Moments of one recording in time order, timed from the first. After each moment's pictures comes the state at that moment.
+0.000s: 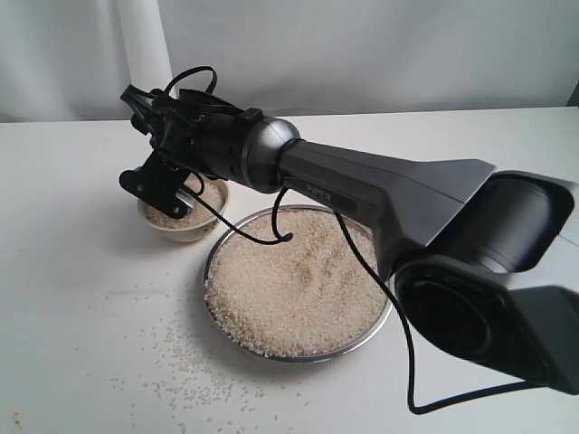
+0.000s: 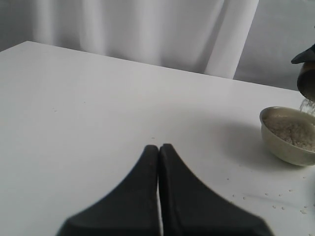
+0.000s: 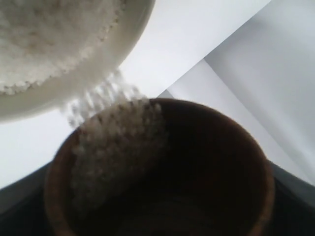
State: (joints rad) left arm 0.12 -0.01 0.00 0.20 0.34 -0.34; right arm 0.83 2.50 -2.20 -0.79 0.56 -1.32
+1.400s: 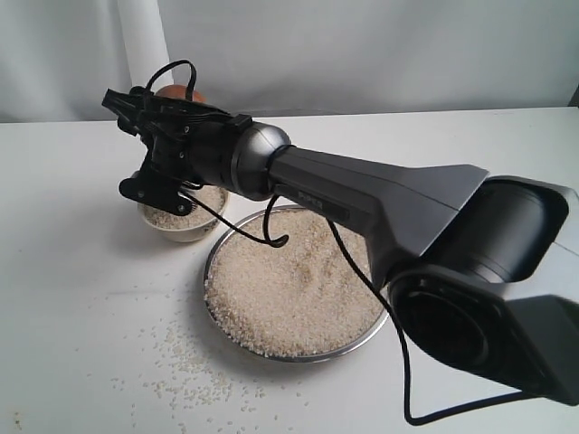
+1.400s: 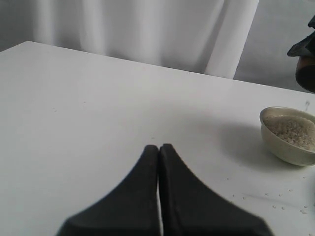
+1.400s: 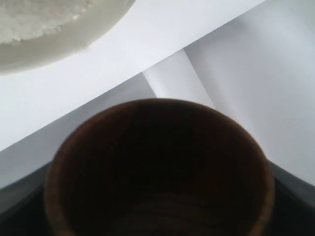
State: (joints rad) left arm 0.12 -0.01 0.00 0.20 0.34 -0.34; right arm 0.85 2.50 -2.20 -0.96 0.54 -1.37
